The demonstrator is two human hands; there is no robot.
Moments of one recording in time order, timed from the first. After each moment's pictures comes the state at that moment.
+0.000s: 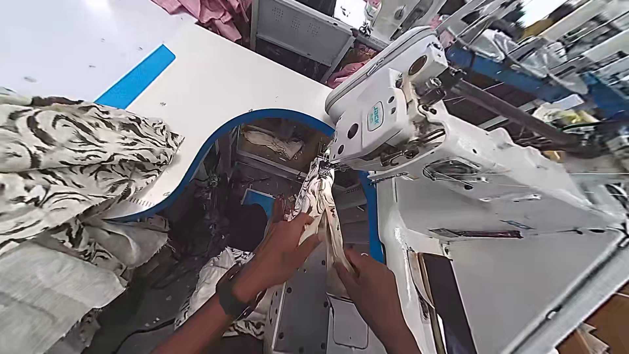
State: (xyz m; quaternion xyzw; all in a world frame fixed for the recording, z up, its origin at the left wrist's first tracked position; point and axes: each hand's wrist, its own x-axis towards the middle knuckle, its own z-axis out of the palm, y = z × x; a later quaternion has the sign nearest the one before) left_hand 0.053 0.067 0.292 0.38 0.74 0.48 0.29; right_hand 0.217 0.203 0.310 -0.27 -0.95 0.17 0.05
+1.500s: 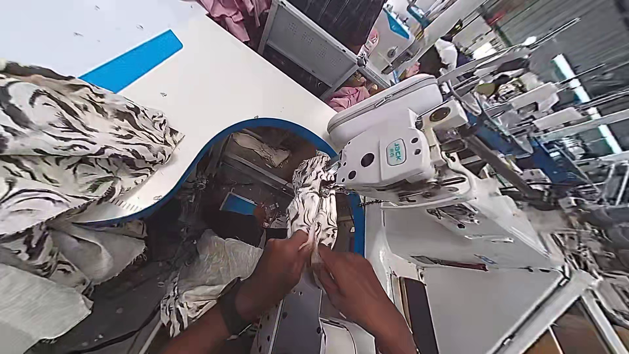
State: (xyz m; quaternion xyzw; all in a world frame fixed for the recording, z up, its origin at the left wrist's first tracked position) left_hand 0.068 0.071 0.249 0.40 0.69 0.60 0.07; right_hand 0.150 0.189 0.365 -0.12 -0.98 0.04 -0.17
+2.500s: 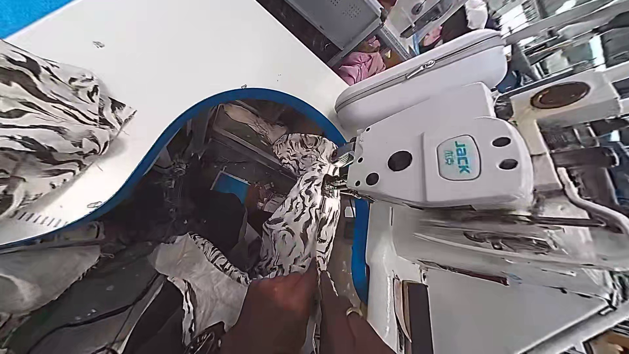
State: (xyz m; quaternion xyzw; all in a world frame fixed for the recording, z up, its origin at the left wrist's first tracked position) left_hand 0.091 0.072 0.268 0.40 0.76 0.52 -0.01; right_hand 0.167 0.136 0.356 -0.19 -0.97 -0.11 0.04
